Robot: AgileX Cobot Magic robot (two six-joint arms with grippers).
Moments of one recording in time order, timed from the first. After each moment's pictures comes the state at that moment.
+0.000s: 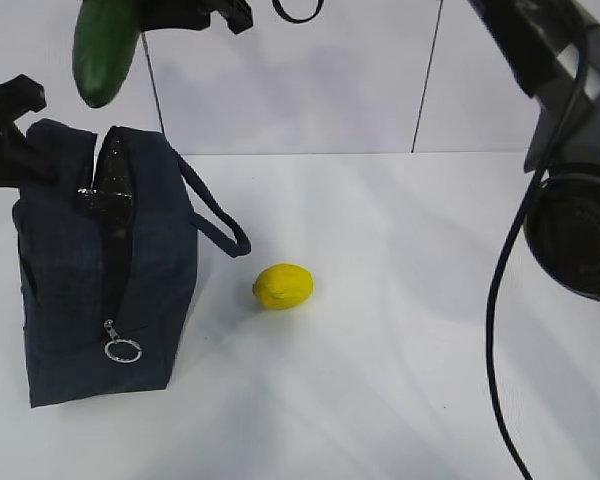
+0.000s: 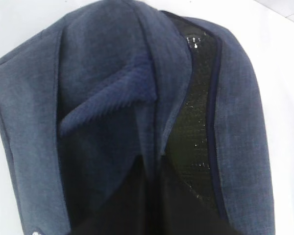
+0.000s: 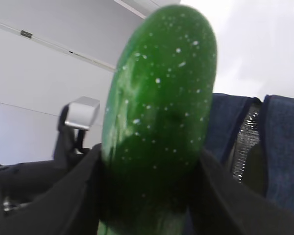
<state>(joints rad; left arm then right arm) -0.06 1.51 -1.04 -0.64 0.63 0.06 0.47 2.51 -2.94 0.79 1.27 0.18</state>
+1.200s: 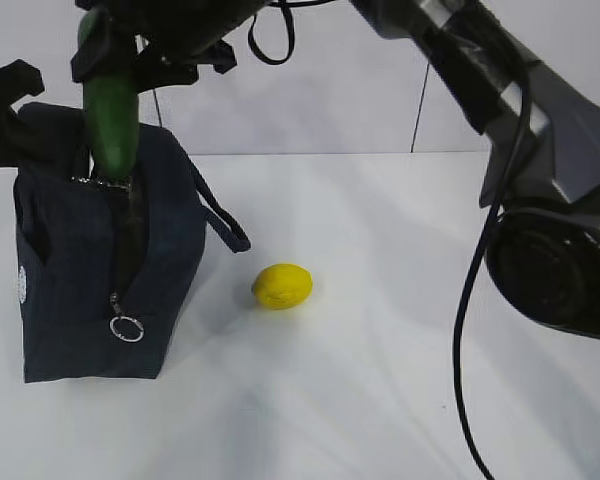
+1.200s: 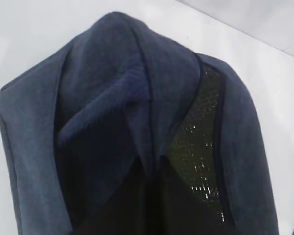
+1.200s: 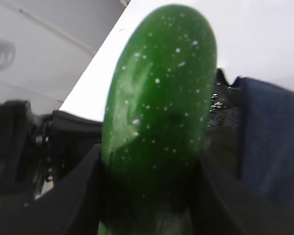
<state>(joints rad) -0.06 1.51 -1.04 -0.63 0.51 0.06 0.53 2.56 -2.92 0.64 1.27 0.02</state>
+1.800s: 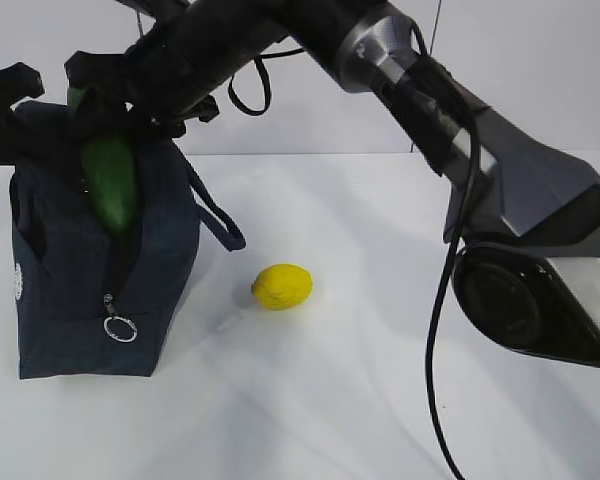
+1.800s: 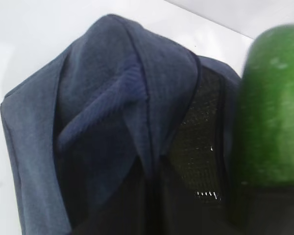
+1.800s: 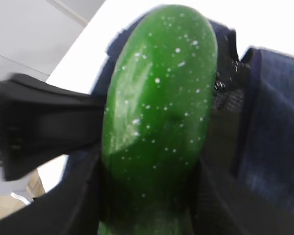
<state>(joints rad) -0.06 1.52 -1.04 -0.61 0.48 0.07 0.56 2.65 -2.92 0.66 1.27 -0.08</state>
